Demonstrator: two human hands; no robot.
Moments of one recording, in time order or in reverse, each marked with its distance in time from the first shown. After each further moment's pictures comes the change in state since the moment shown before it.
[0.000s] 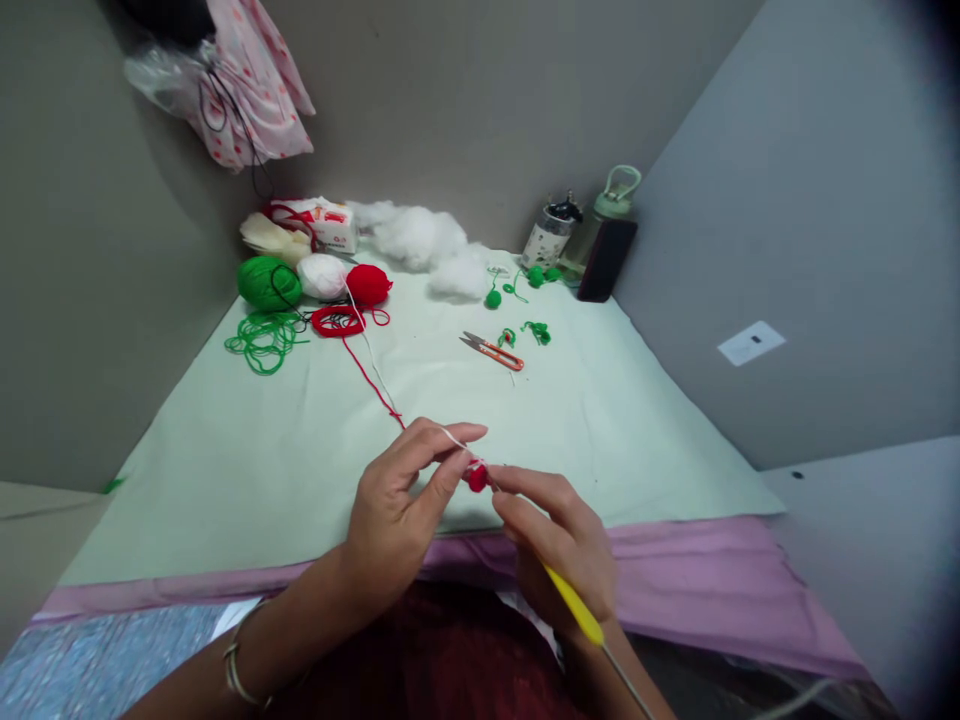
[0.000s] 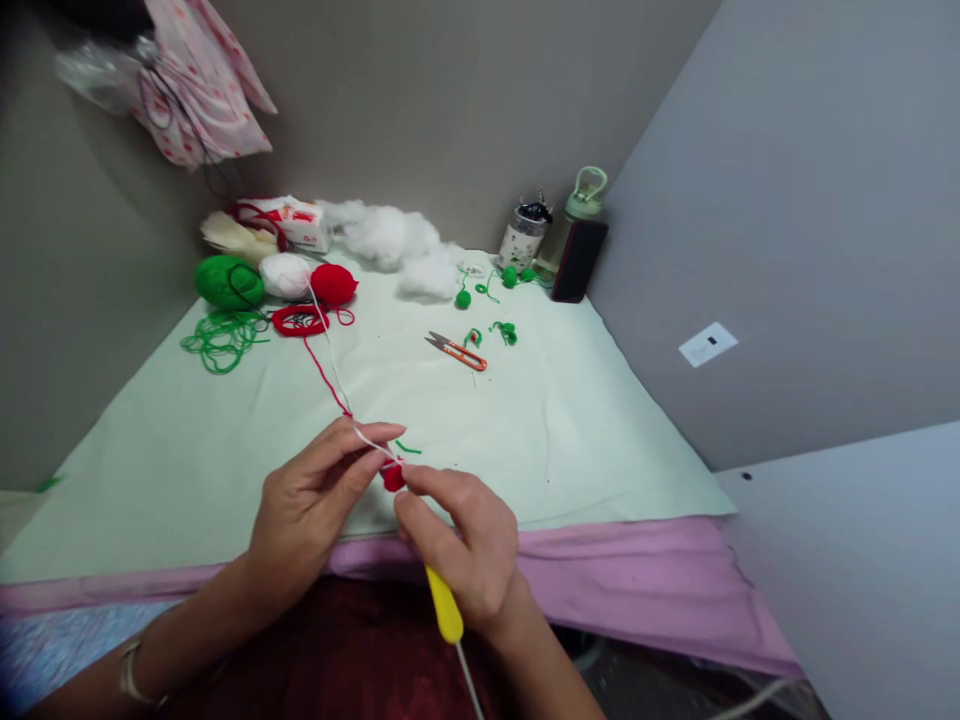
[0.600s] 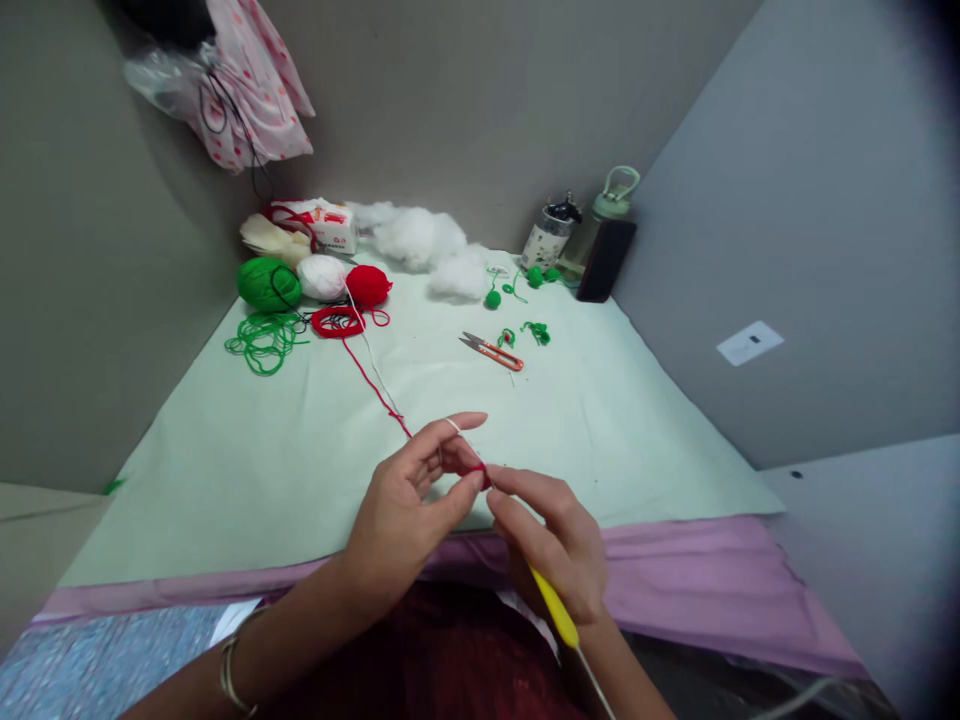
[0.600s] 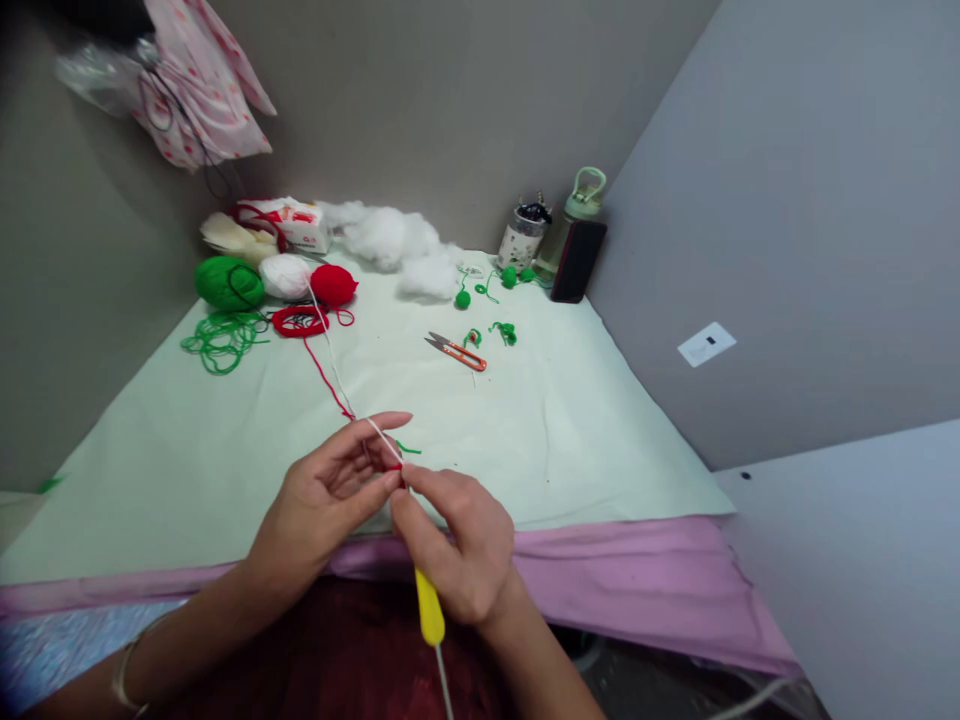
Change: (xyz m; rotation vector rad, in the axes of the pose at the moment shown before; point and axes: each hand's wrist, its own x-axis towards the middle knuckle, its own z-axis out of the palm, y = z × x) left_hand 0.001 0.002 0.006 -0.383 -0.073 -0.389; right_hand -0.002 -0.005 0.007 -0.025 0.086 0.020
